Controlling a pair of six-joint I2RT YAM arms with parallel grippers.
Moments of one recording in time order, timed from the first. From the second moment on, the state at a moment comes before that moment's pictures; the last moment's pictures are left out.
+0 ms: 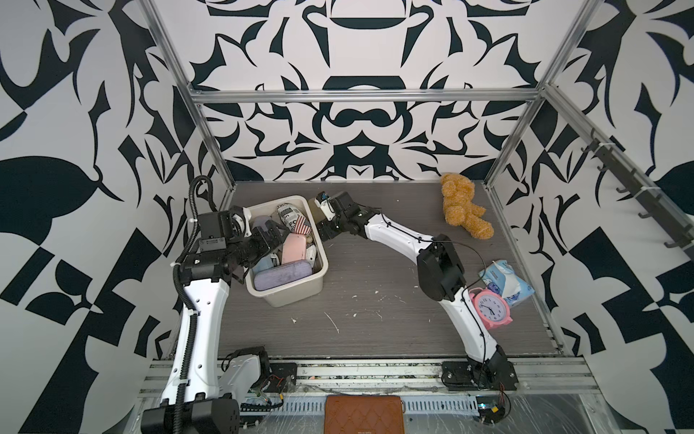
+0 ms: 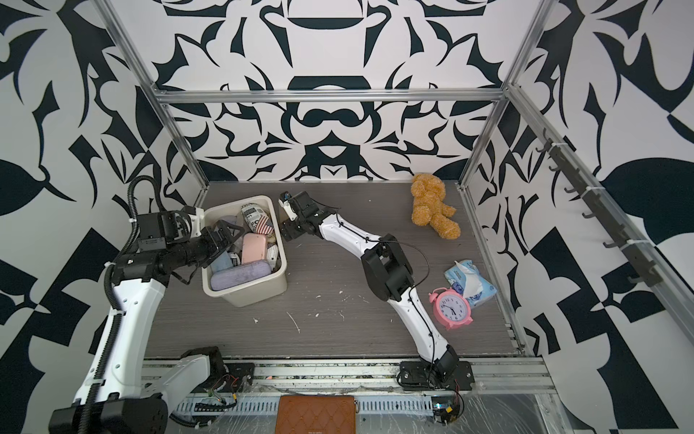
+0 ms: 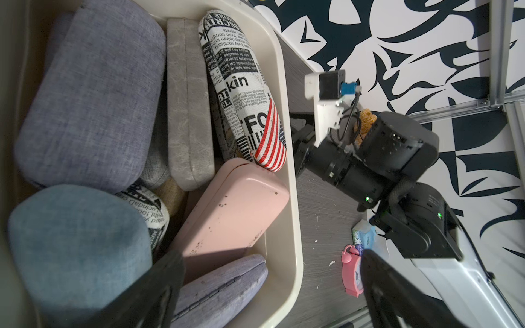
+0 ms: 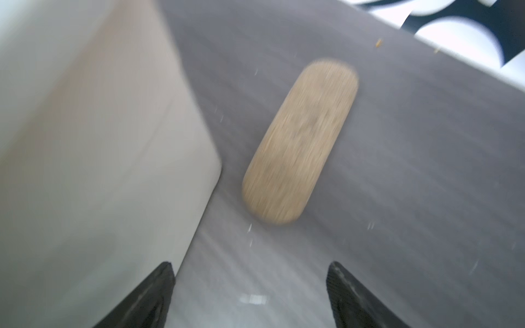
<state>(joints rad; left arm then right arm) 0.11 1.02 1.09 -0.85 0.55 -0.52 0.75 2.43 2.16 -0.45 -0.08 0.08</state>
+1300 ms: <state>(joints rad) 0.11 0.98 1.07 -0.85 0.61 -0.53 0.74 2.14 1.61 -0.44 0.11 0.25</state>
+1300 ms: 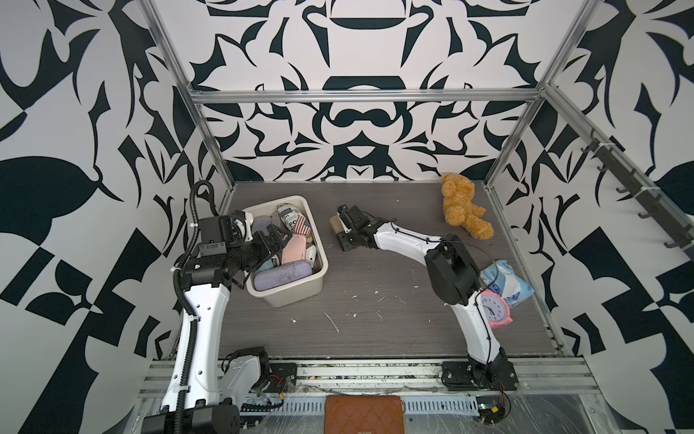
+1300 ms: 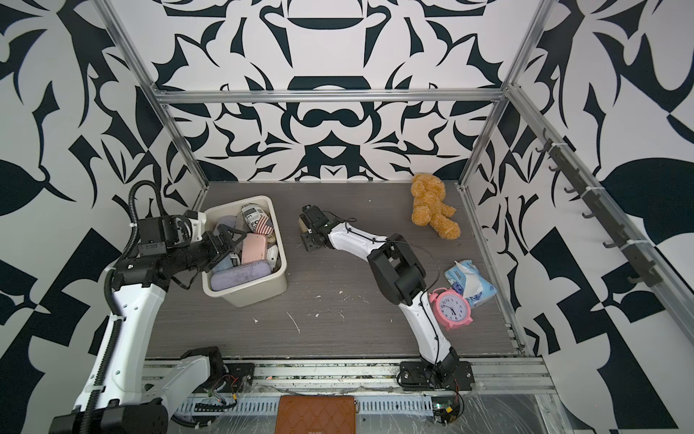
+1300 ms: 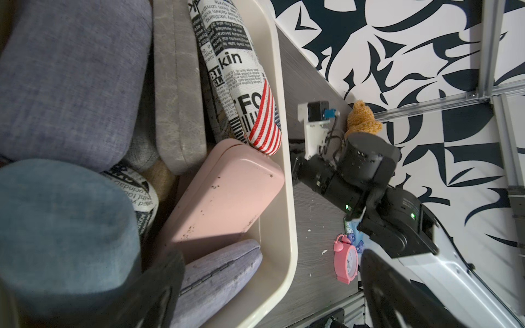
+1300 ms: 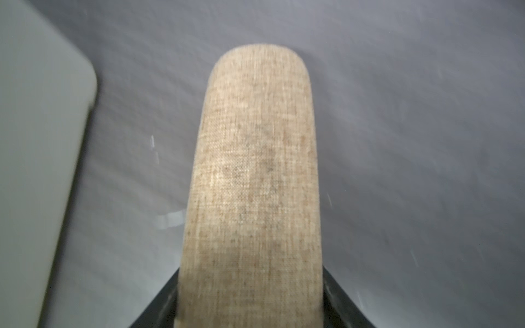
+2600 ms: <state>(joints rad) 0.21 0.91 1.26 -0.85 0.25 -0.57 1.10 2.39 2.56 -0.74 0.12 0.29</state>
